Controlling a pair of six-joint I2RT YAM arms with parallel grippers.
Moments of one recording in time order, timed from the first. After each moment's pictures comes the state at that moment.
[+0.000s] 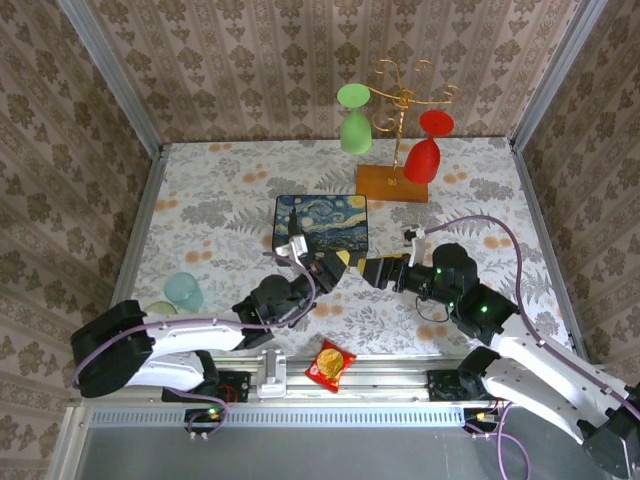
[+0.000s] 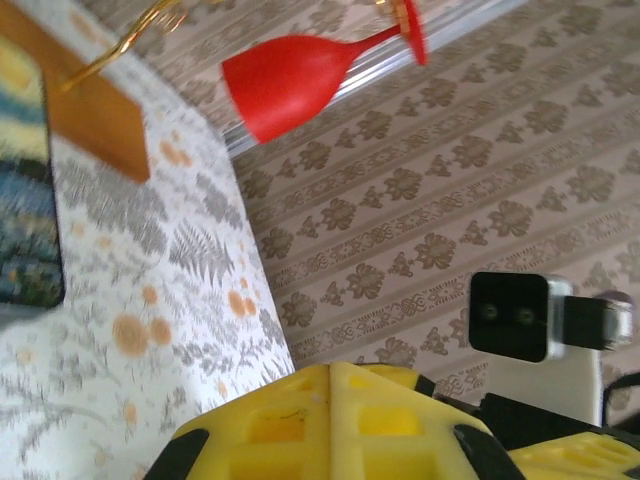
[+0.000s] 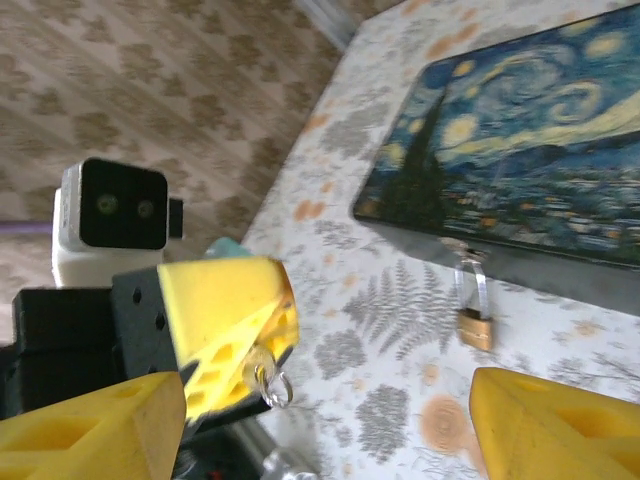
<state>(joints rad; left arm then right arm) -1.14 1.23 0.44 0.87 -0.23 -1.07 0.63 0.76 0.54 -0.04 -0.32 0.73</state>
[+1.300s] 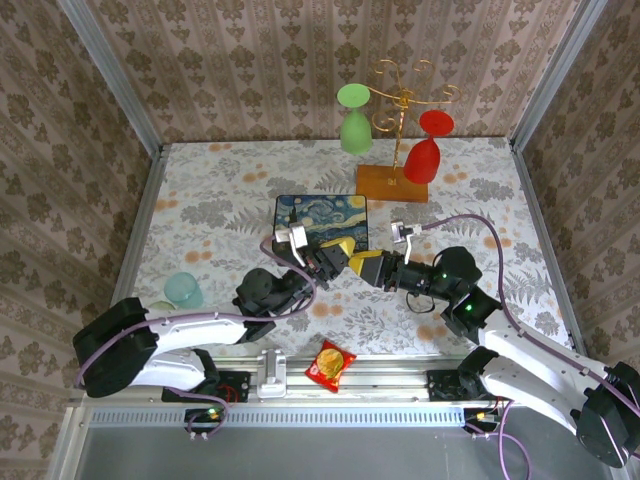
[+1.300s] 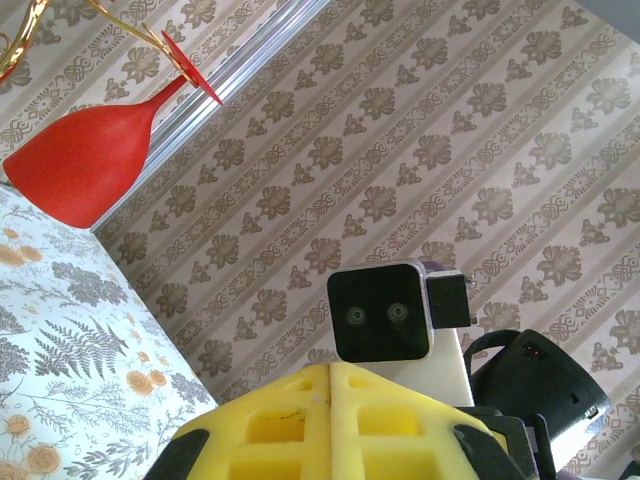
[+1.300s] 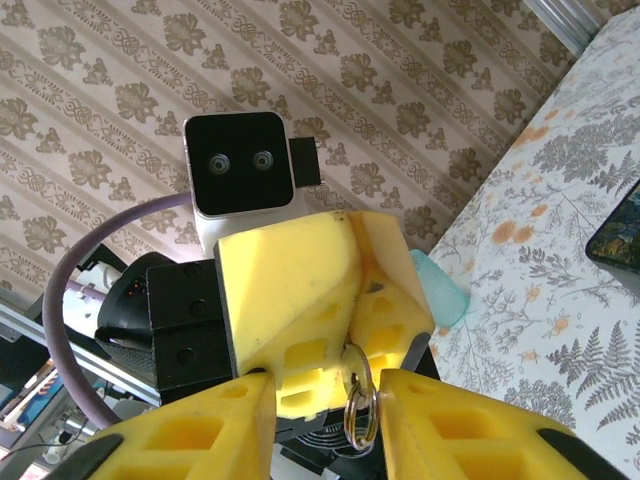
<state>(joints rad) -1.10 1.28 0.47 1.14 -0.02 -0.86 0.64 0.86 0.45 0.50 -0.56 0.92</state>
